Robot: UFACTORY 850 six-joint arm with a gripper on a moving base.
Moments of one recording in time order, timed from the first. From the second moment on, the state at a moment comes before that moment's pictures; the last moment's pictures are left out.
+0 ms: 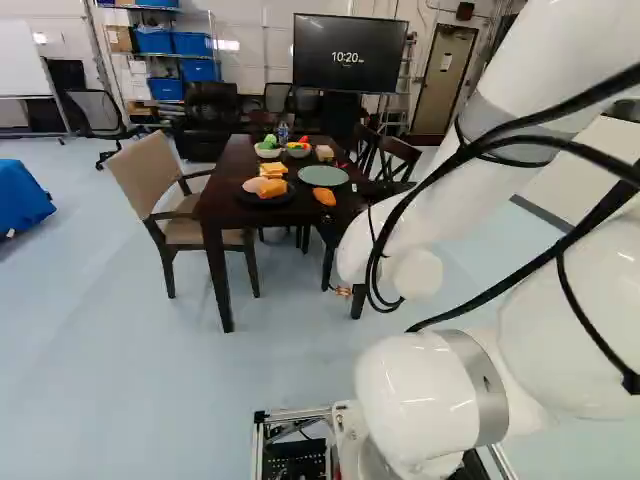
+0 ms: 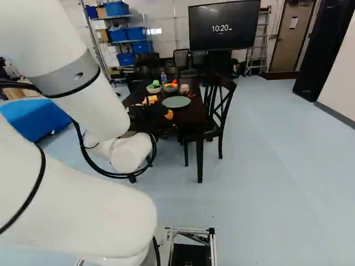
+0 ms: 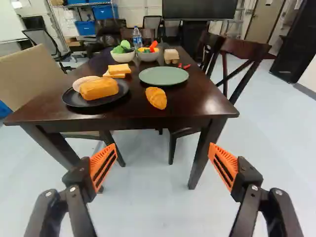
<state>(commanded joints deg) 0.0 16.0 -5.0 0.0 50.0 0.0</state>
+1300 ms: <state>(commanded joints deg) 0.0 16.0 -5.0 0.0 50.0 0.0</state>
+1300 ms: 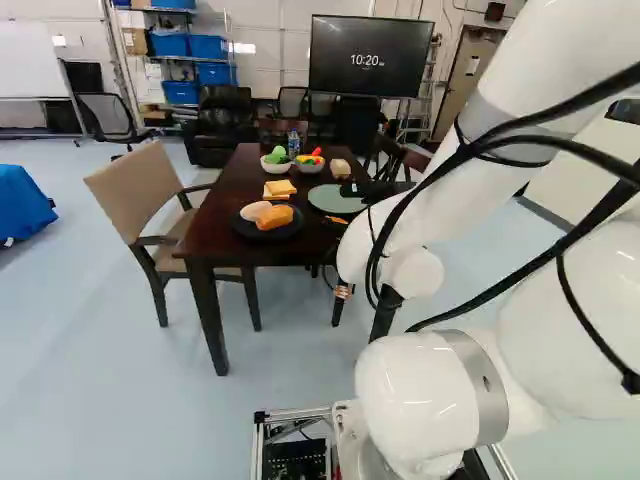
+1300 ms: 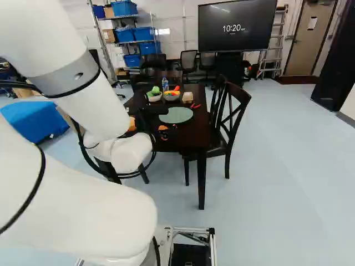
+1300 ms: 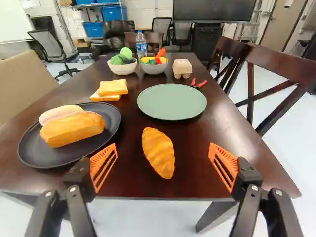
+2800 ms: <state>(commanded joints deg) 0.8 15.3 -10.8 0.3 40.8 0.0</state>
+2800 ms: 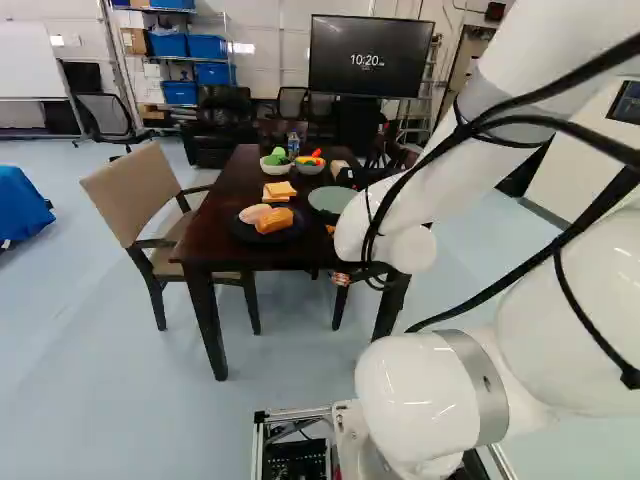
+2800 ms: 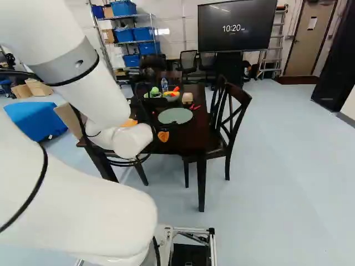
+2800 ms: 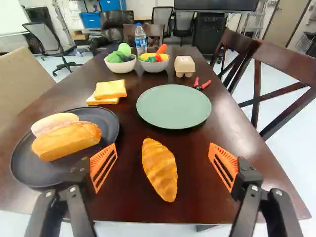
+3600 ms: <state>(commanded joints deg) 1.7 14.6 -17.2 0.3 25.3 0.0</state>
